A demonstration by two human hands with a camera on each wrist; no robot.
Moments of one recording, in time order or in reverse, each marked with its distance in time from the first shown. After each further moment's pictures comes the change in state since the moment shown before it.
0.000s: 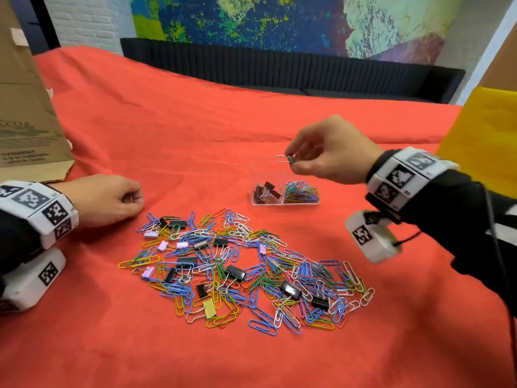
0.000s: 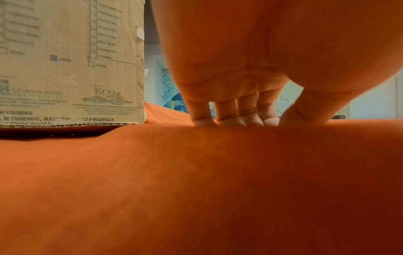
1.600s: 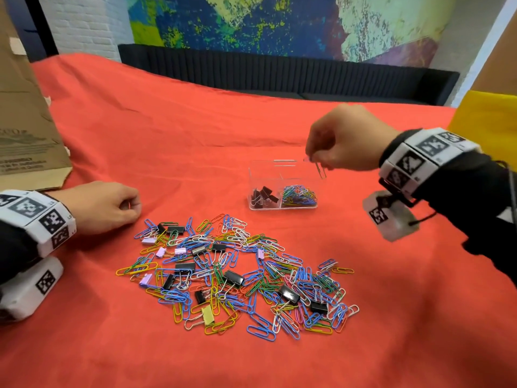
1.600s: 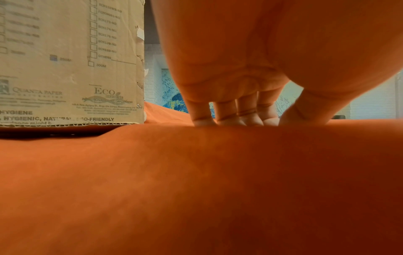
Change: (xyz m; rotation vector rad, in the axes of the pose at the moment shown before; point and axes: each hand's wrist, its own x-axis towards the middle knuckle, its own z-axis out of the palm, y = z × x) left_hand 0.002 -0.002 0.001 0.017 0.007 0.033; right_hand 0.001 -0.004 -0.038 -0.350 -0.008 -0.038
